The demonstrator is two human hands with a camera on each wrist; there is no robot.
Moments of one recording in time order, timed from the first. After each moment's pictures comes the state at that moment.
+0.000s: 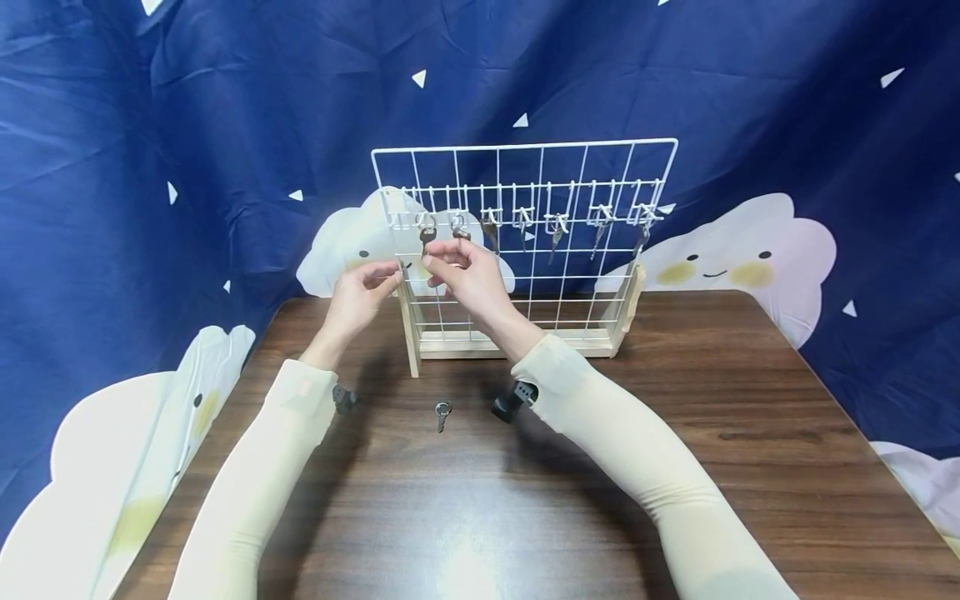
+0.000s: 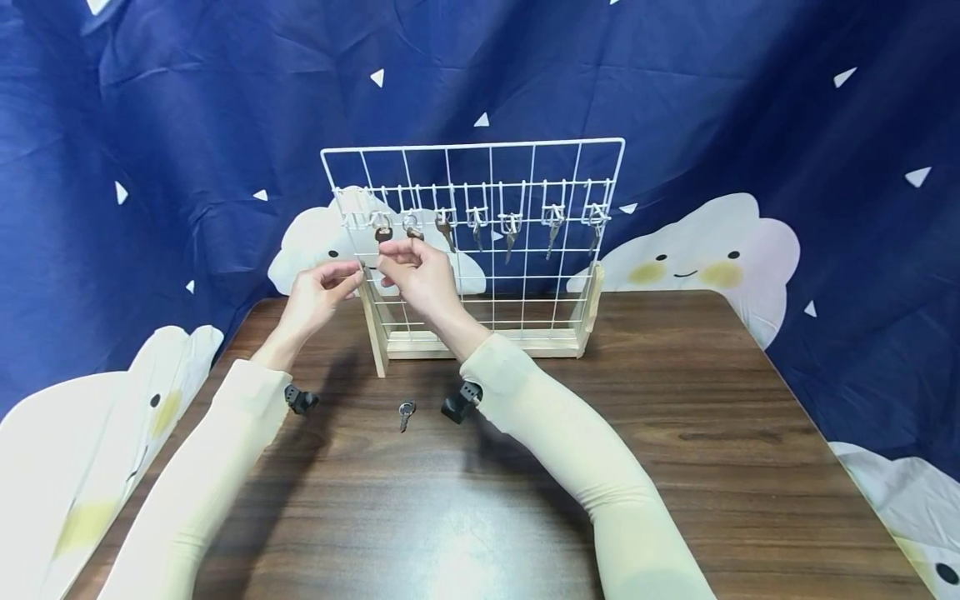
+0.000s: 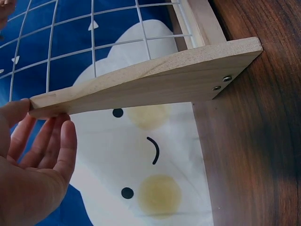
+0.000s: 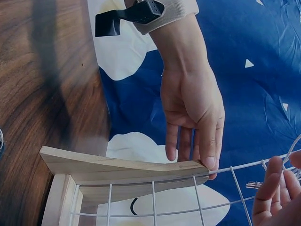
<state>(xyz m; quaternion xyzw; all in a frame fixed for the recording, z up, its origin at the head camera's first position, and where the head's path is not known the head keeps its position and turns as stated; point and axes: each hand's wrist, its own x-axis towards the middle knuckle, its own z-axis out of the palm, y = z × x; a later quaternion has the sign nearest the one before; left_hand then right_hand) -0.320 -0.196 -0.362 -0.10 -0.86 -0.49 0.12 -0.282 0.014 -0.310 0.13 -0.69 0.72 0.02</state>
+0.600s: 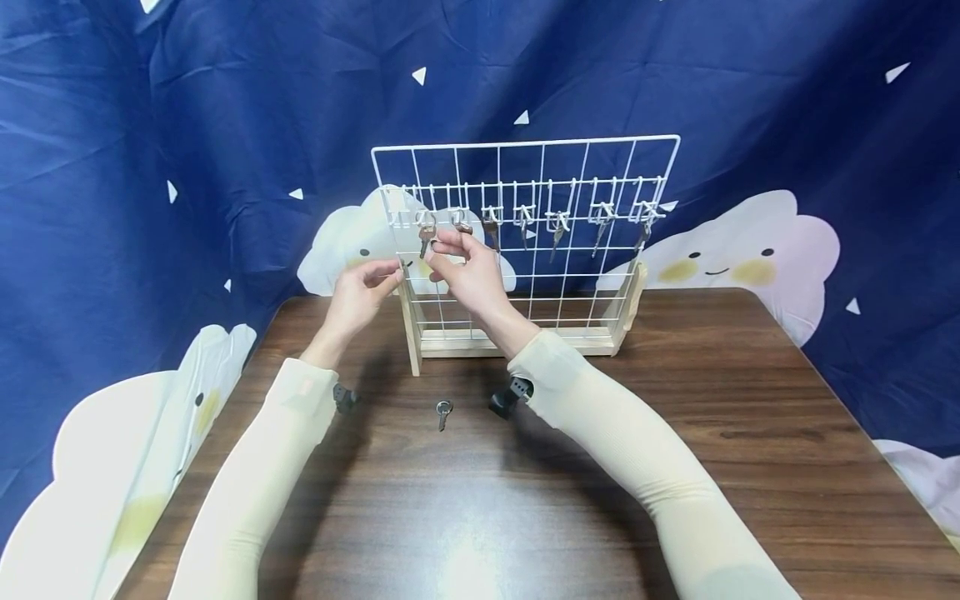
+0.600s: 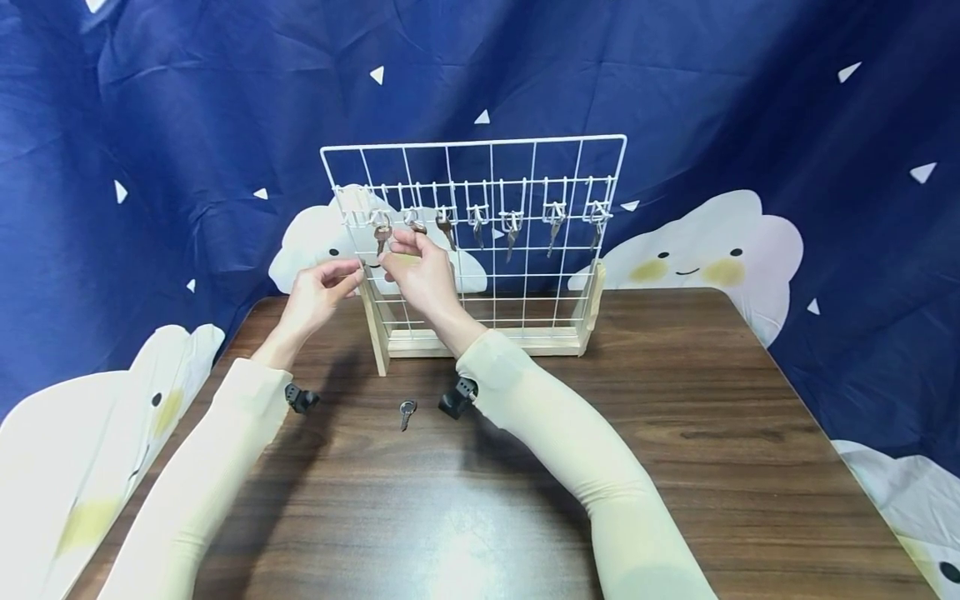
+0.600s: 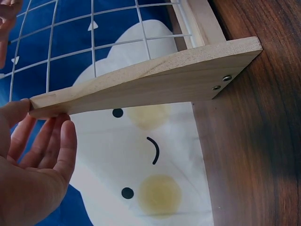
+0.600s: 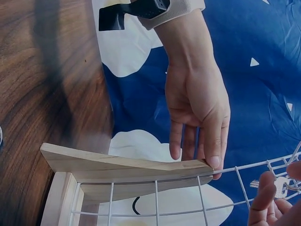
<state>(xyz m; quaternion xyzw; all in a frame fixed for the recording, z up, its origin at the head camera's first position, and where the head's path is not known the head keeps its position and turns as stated) -0.321 -0.197 -0.362 -0.10 -0.86 -0.49 0.12 -0.289 0.010 -0.312 0.10 -0.72 0.68 0.04</state>
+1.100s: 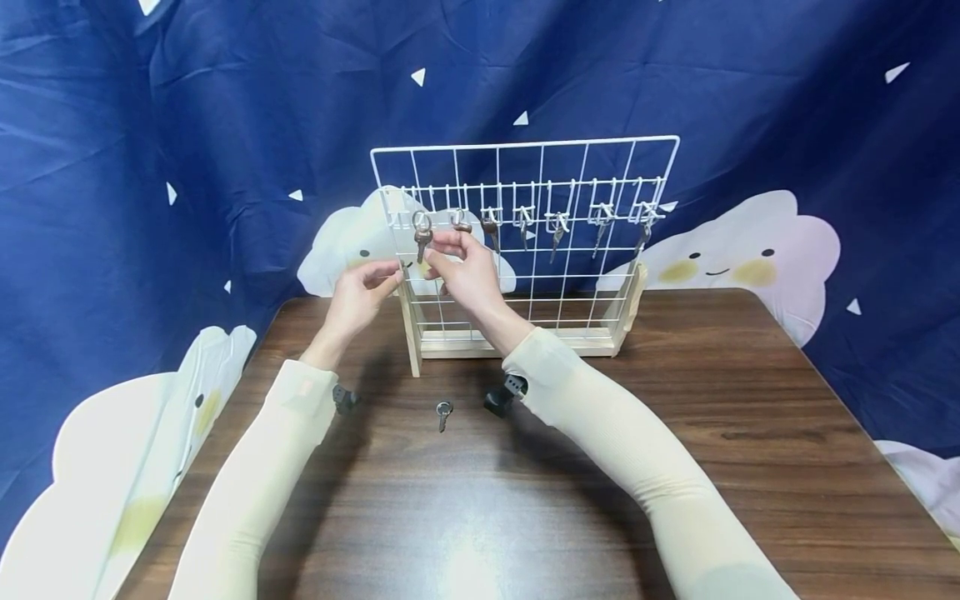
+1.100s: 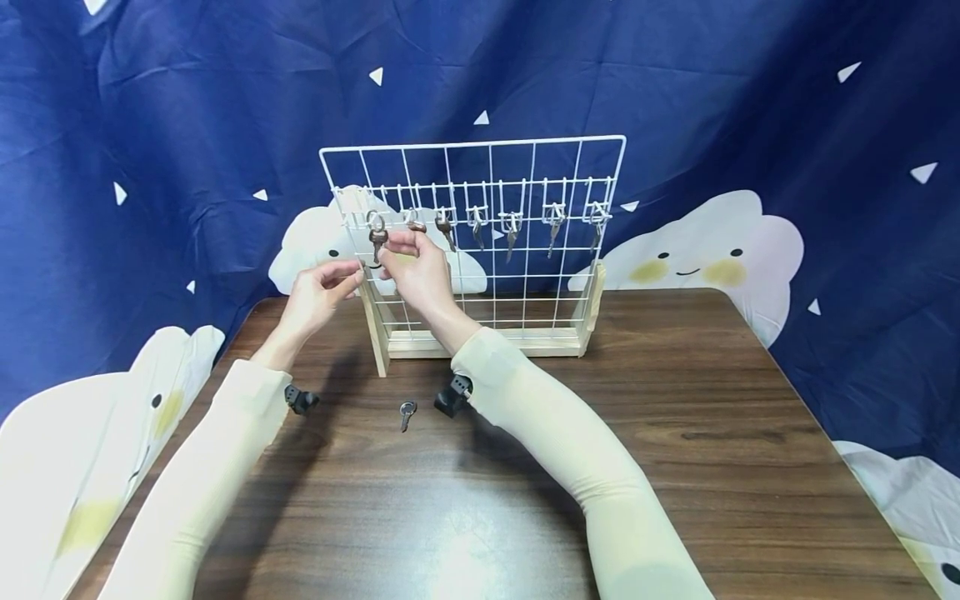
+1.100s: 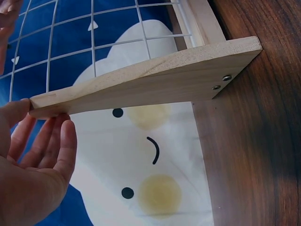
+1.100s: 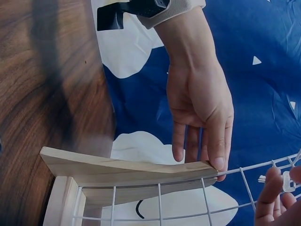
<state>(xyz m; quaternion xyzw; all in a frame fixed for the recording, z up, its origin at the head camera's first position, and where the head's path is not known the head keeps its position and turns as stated) -0.321 -0.197 -0.362 -0.10 -0.86 -0.49 0.12 -0.296 0.002 -0.312 0.10 -0.68 0.72 0.04</state>
